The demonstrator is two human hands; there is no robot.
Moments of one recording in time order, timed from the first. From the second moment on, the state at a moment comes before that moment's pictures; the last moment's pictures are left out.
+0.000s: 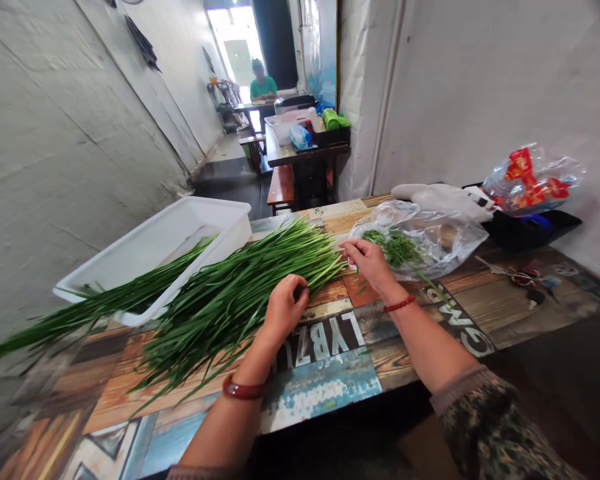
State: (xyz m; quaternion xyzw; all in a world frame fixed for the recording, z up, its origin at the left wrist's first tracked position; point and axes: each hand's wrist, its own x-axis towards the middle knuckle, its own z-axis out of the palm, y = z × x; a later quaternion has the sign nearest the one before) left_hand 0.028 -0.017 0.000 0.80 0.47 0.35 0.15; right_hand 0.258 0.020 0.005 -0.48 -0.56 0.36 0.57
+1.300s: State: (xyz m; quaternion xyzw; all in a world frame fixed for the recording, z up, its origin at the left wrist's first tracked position) left_hand 0.032 -0.034 0.018 0.83 0.47 0.25 0.18; right_hand 0.245 -0.009 0.012 -0.38 -0.77 0.22 0.45
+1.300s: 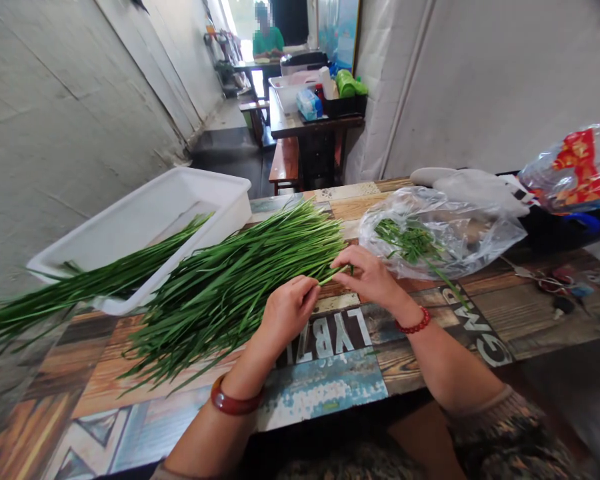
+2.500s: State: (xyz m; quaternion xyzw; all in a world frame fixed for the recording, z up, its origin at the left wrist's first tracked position) left_hand 0.026 -0.024 0.010 0.76 0.48 0.37 0.23; right_hand 0.261 -0.004 0.004 -0.46 -0.82 0.10 0.32
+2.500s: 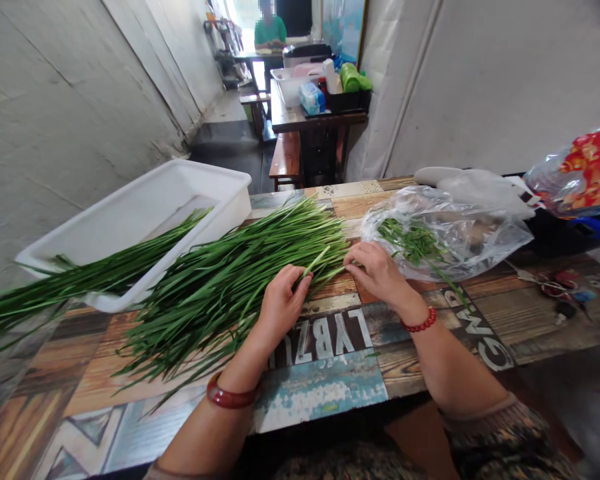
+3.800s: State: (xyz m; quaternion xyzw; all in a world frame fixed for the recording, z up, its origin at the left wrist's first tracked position) left_hand 0.003 -0.032 0.054 0.72 0.48 0.41 0.29; right_hand 0.254 -0.002 -0.010 -0.49 -0.83 0.06 0.25
